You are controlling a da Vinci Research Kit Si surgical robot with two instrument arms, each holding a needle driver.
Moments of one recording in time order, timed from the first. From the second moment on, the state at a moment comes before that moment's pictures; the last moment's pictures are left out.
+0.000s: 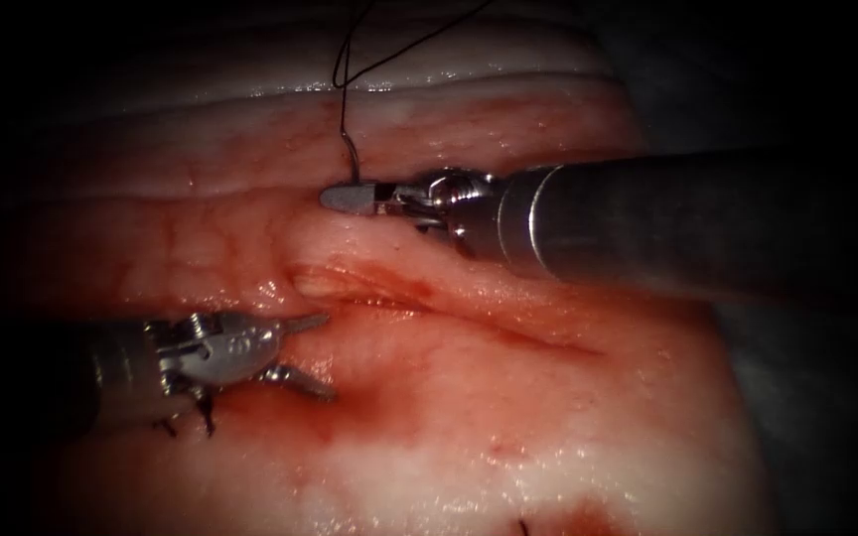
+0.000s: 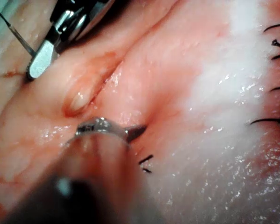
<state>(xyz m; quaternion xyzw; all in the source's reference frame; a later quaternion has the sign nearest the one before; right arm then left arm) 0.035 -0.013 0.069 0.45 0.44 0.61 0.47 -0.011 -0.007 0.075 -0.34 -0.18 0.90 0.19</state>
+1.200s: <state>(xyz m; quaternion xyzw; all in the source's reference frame) 0.031 -0.007 0.068 0.06 0.55 0.53 0.65 -0.011 -0.008 0.074 -0.34 -0.18 0.90 0.20</state>
